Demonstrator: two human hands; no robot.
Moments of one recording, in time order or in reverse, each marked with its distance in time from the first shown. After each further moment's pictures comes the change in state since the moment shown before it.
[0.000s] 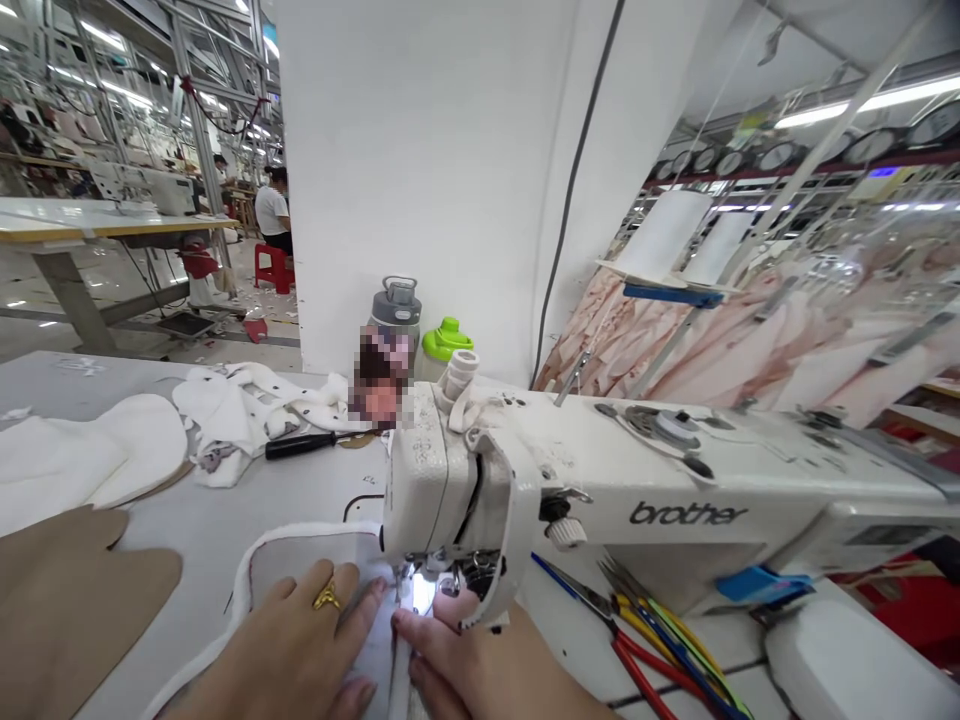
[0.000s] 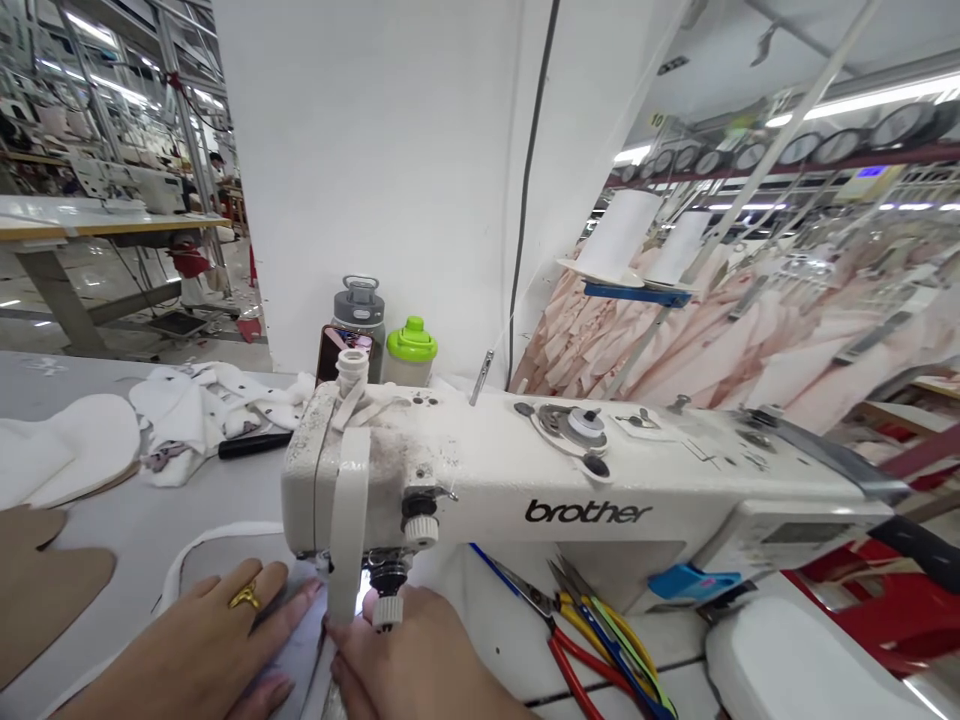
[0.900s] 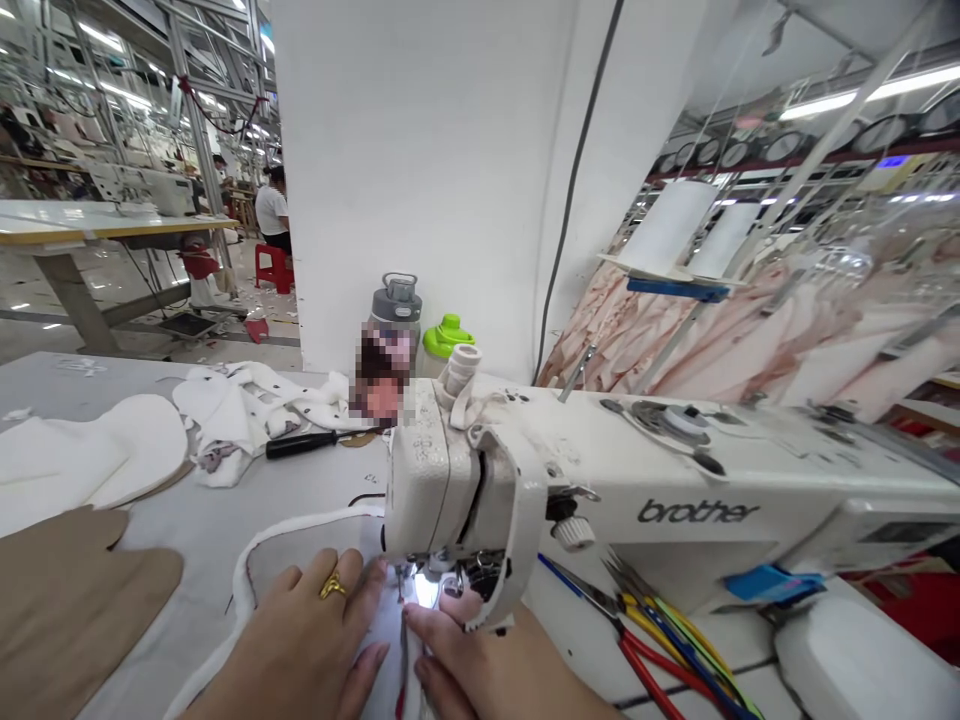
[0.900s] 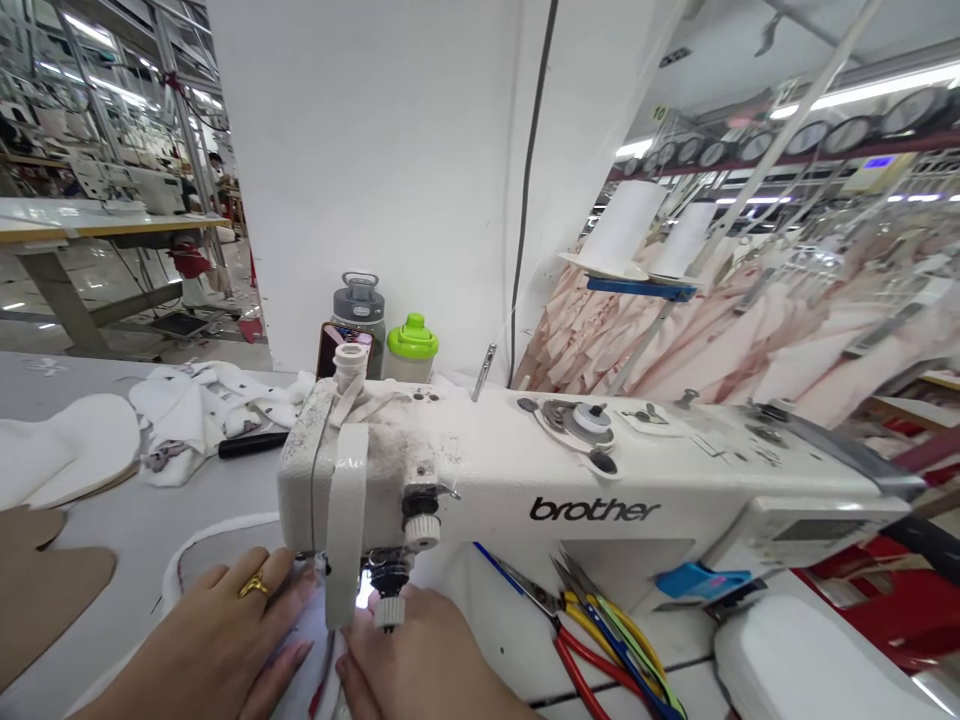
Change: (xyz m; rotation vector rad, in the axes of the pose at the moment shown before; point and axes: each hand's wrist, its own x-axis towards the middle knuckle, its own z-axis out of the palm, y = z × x) left_hand 0.007 0.002 0.007 0.004 0.089 -0.091; right_hand -0.002 0.000 -0.002 0.067 -0.034 0.075
